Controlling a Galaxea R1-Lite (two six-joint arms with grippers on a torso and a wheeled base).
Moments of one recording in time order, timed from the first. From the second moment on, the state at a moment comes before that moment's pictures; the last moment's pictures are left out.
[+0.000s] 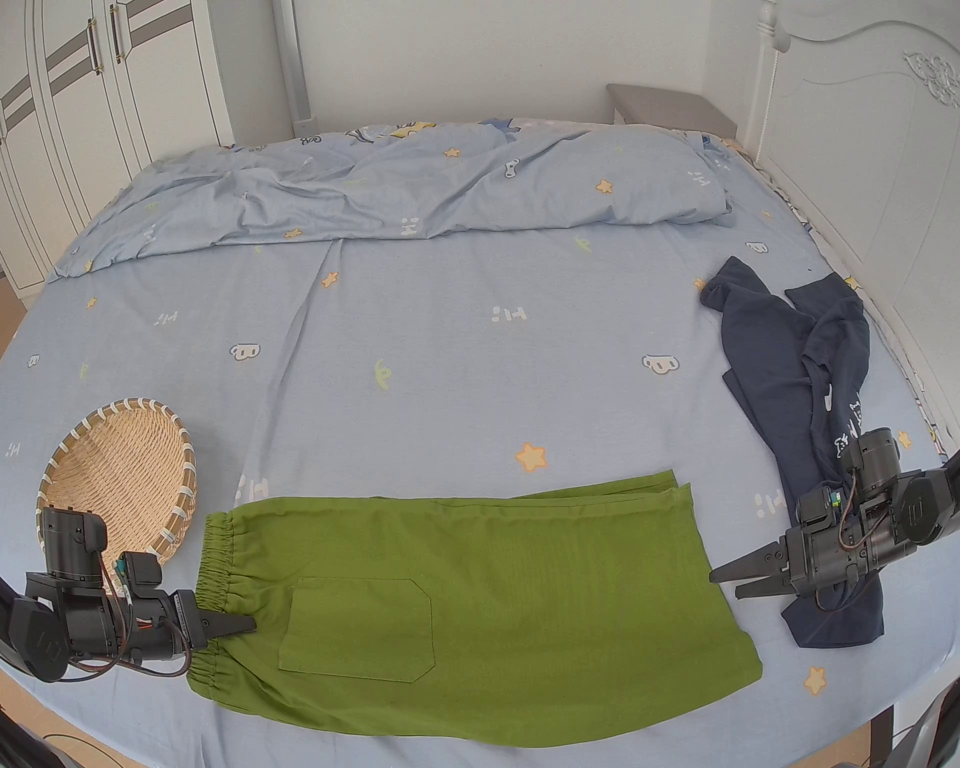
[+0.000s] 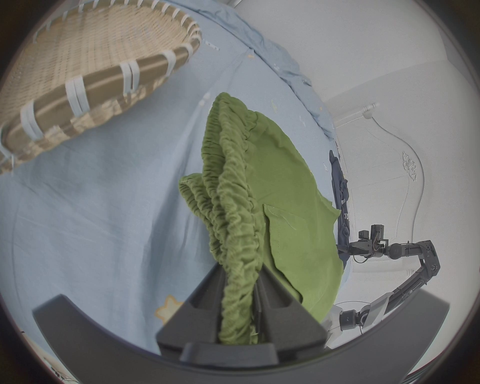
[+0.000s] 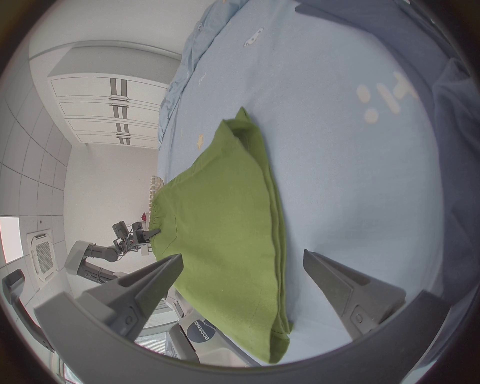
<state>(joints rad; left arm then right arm) 0.11 1.62 -0.20 -0.60 -0.63 -0.34 0.00 1.84 -0.65 -0.08 0.85 0.13</state>
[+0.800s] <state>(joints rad) 0.20 1.34 -0.43 -0.16 -0.42 -0.20 -0.02 1.58 -0.84 -0.03 0.83 0.29</state>
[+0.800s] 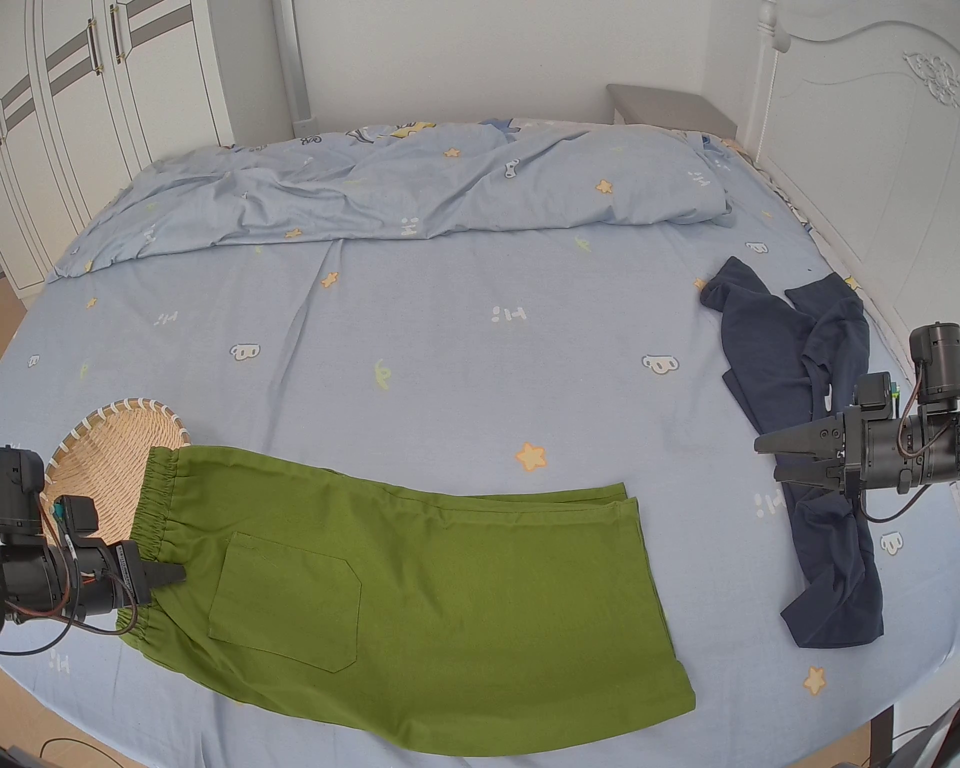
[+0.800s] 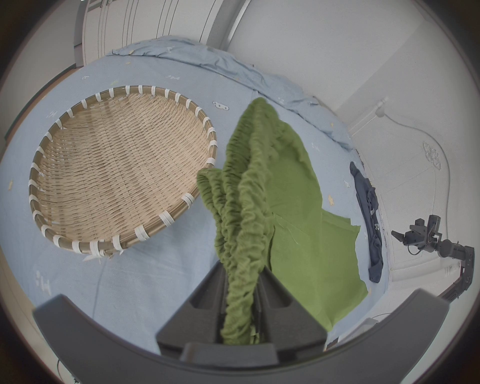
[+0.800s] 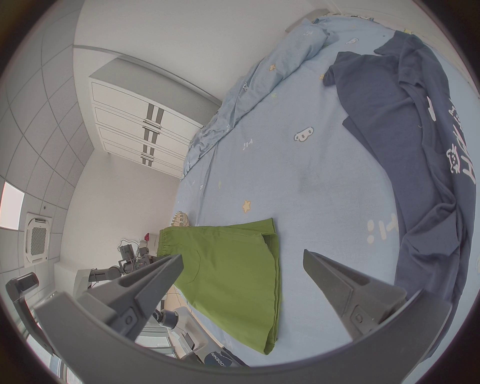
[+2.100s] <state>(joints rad) -0.77 1.48 -1.13 0.35 0.10 -0.43 -0.05 1.56 -0.84 -0.03 0.83 0.28</state>
